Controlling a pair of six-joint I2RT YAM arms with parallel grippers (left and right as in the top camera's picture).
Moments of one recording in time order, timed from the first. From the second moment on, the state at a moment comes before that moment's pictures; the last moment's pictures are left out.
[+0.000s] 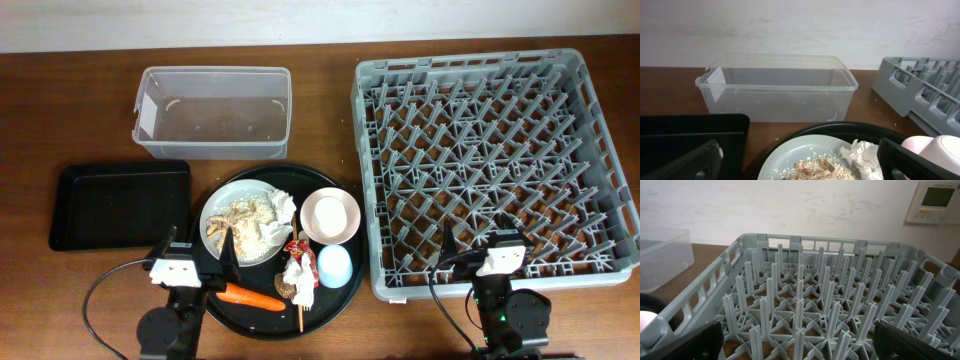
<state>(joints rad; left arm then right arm) -0.08 0.01 0.01 -0.08 0.00 -0.07 0.05 0.01 0.01 -0.07 0.01 -0.05</state>
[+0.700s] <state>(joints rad) -0.08 0.01 0.02 -0.10 0.00 -0.07 0.05 0.01 0.04 -0.13 0.01 0.08</state>
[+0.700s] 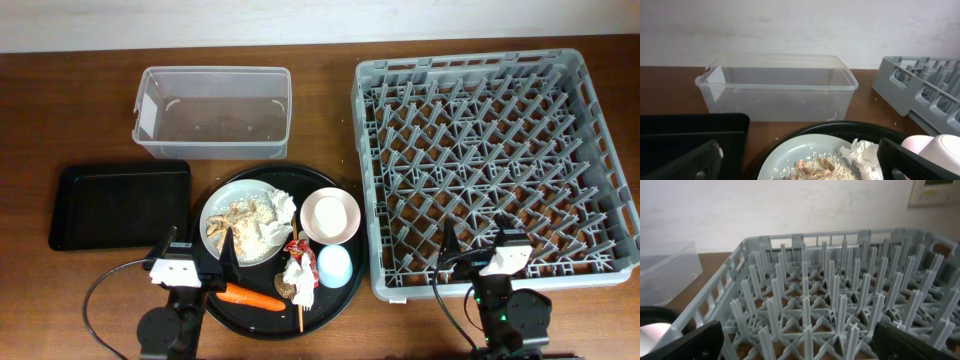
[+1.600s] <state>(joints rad) -0.08 1.02 1.02 -0.96 0.12 -0.07 0.05 0.89 0.88 -1.02 -0.18 0.11</state>
